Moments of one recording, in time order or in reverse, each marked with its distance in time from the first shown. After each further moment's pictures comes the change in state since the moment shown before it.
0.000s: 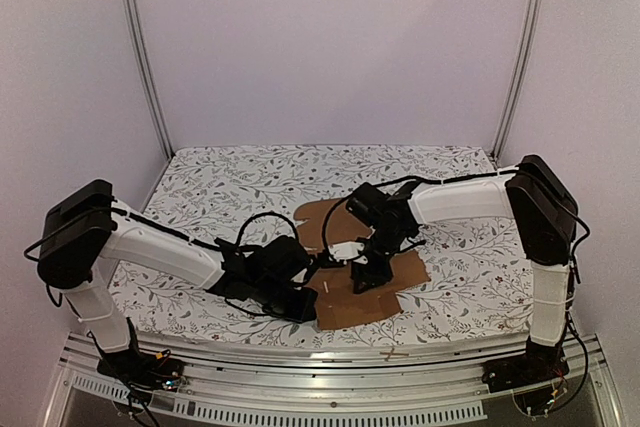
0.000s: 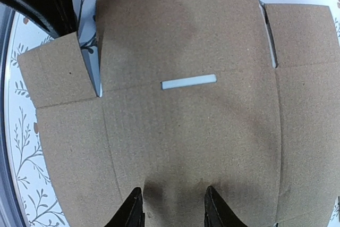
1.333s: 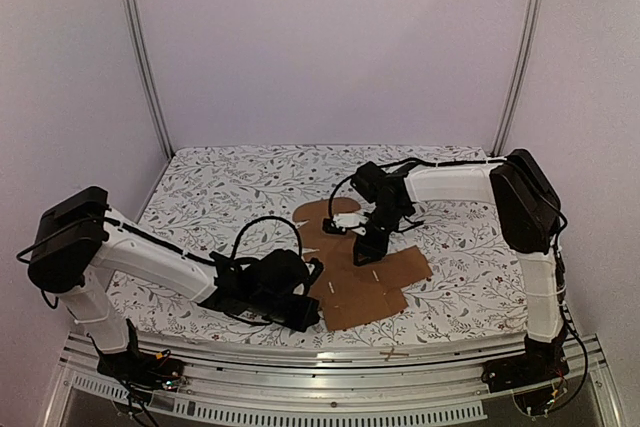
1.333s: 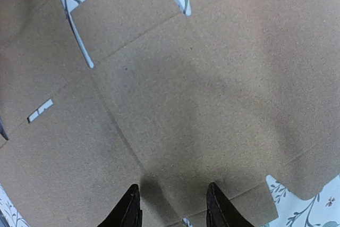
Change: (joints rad) left arm -0.069 -0.039 -0.076 0.123 -0.099 0.025; right arm -0.119 0.116 0.210 -0.045 0.040 0.179
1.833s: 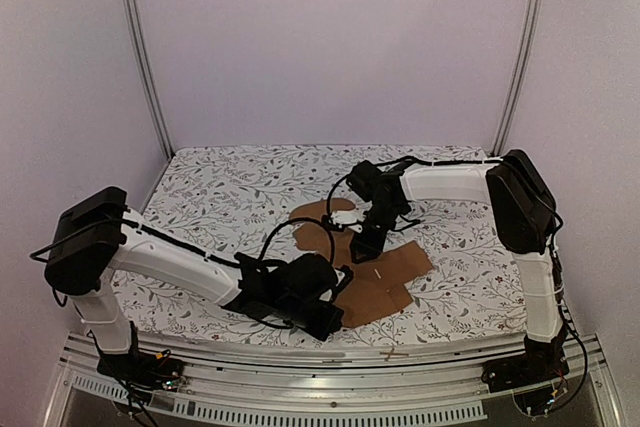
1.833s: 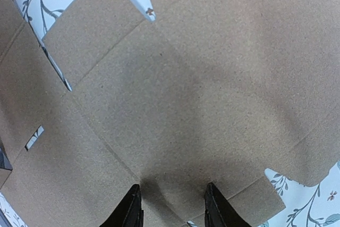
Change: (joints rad) left arm -0.080 0.104 0.164 -0.083 0.011 0.094; right arm 0.010 0.051 0.050 -0.037 0.062 0.093
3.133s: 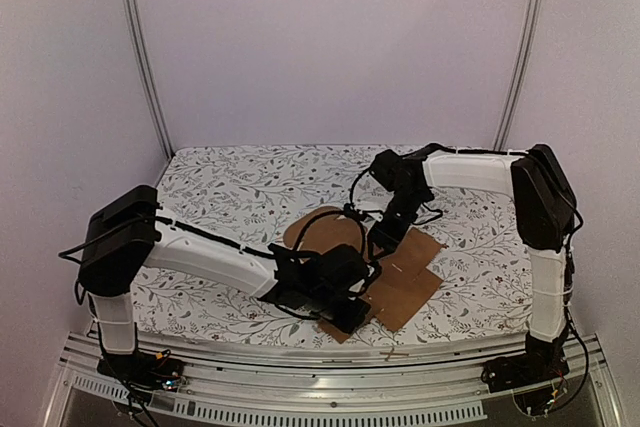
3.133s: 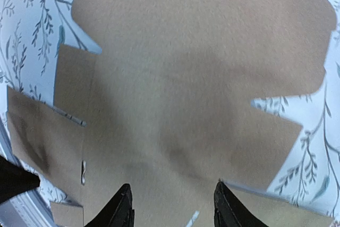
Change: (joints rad) left arm 0.000 0.178 0.277 -0.109 -0.001 0.105; right arm -0.077 -0.089 -0.038 -0.122 -0.105 0.122
